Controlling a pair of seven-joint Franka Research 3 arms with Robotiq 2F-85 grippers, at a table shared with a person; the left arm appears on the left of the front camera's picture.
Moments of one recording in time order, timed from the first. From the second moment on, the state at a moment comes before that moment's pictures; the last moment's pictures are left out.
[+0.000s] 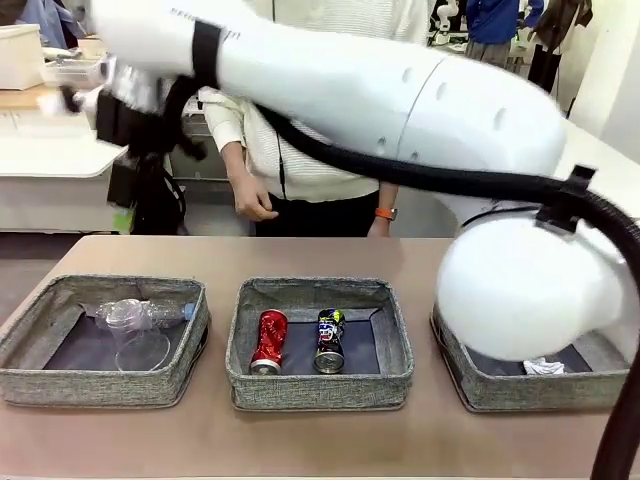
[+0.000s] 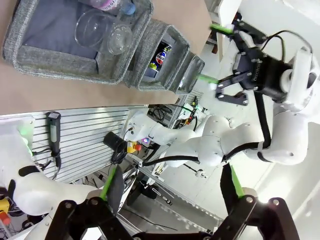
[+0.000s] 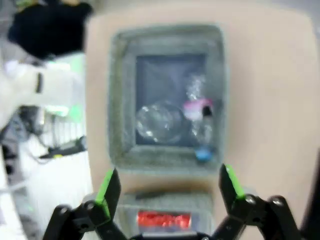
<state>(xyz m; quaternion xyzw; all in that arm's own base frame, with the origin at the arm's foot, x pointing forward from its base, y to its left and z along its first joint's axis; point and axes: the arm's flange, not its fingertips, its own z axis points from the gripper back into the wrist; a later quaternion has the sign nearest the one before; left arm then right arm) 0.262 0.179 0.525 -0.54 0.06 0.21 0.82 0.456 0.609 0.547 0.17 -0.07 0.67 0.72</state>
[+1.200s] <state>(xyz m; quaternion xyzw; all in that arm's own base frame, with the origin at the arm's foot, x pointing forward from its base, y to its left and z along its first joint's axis) 0.262 0.179 0.525 -0.54 0.06 0.20 0.82 0.505 0.424 0.606 0.36 0.20 0.44 0.79</state>
